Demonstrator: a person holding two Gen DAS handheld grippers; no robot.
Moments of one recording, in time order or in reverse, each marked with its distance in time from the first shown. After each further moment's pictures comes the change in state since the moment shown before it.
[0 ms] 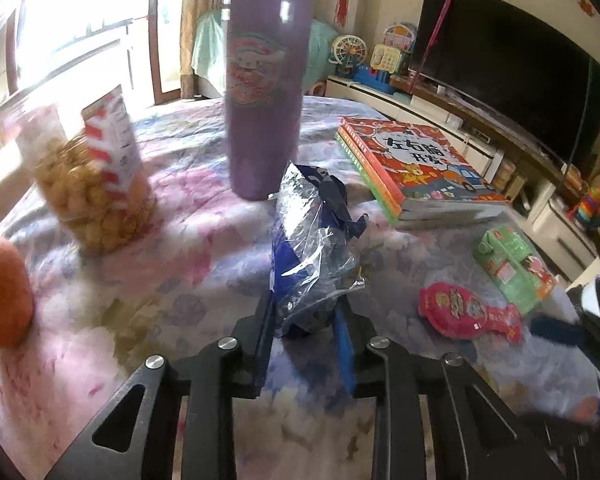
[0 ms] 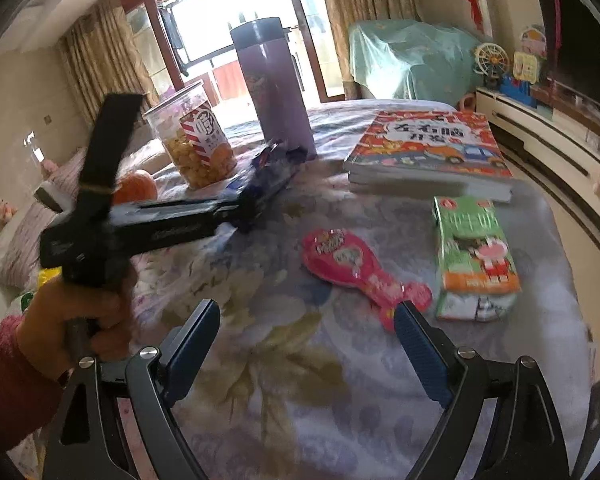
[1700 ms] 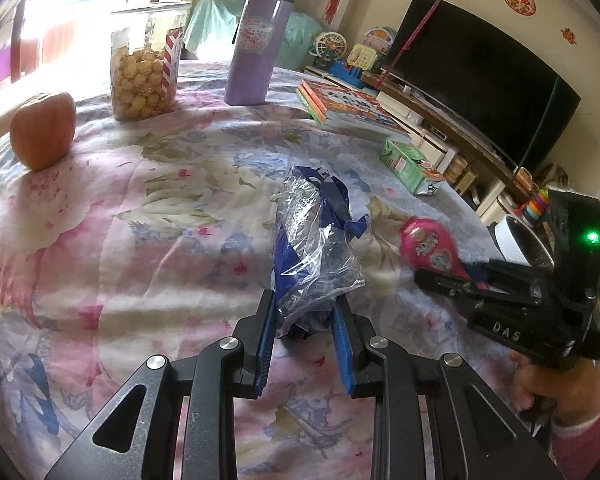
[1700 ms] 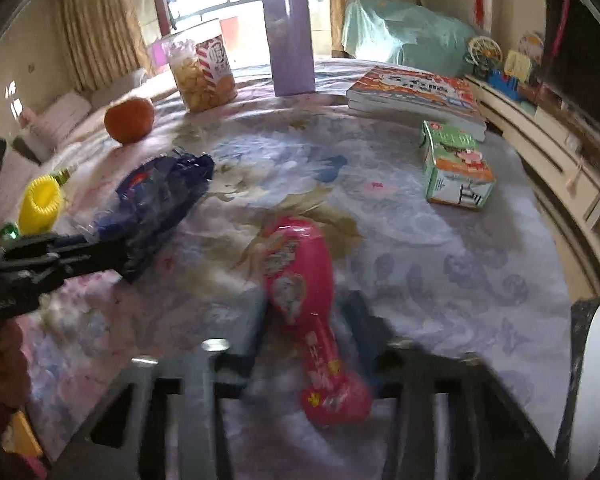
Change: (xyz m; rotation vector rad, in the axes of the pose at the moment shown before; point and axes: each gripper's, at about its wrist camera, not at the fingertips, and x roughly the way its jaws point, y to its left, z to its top) left arm -0.124 -0.006 -0.123 -0.092 0.029 -0.162; right arm -0.029 0.027 -0.065 -0.046 0.137 -0.129
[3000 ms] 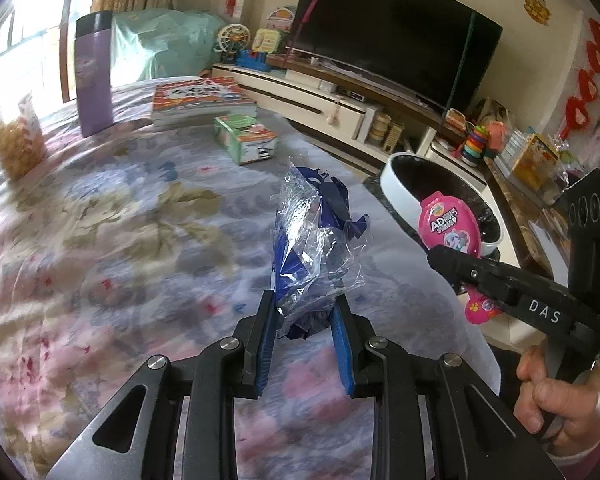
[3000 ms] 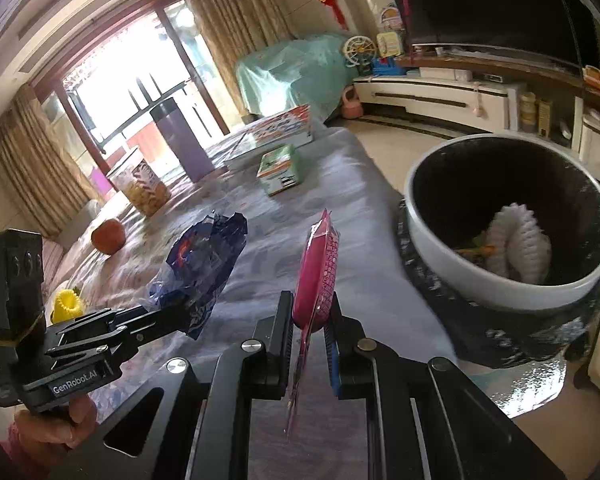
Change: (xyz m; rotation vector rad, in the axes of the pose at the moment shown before) left arm 0.010 -0.140 -0.019 0.249 0.048 -0.140; right arm -0.130 -0.078 -0.096 0.440 -0.229 -0.066
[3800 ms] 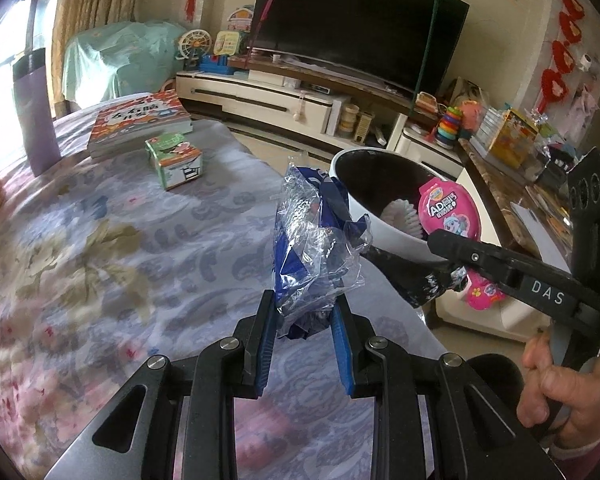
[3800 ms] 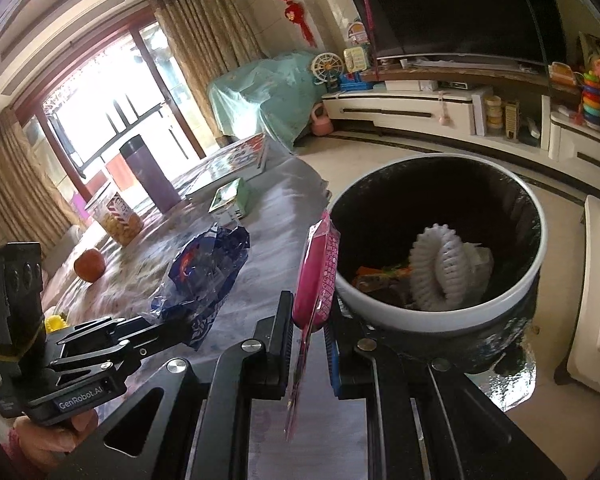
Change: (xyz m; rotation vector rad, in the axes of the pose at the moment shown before) left arm 0.030 -0.047 0.022 0.095 0.012 -0.046; right arm -0.033 -0.051 0.013 0.056 -0.059 -0.071
